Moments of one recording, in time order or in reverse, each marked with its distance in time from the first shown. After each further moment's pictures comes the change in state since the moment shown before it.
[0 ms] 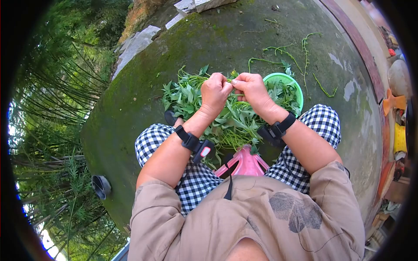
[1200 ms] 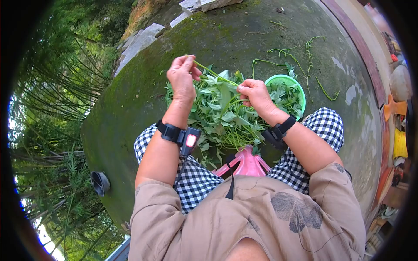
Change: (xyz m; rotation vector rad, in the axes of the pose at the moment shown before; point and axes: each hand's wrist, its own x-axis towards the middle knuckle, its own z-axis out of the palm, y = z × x) left_hand 0.041 -0.028 -0.067 -0.829 0.273 -0.482; right_hand 0.005 0.025 -0.005 -0.106 0.001 0.072
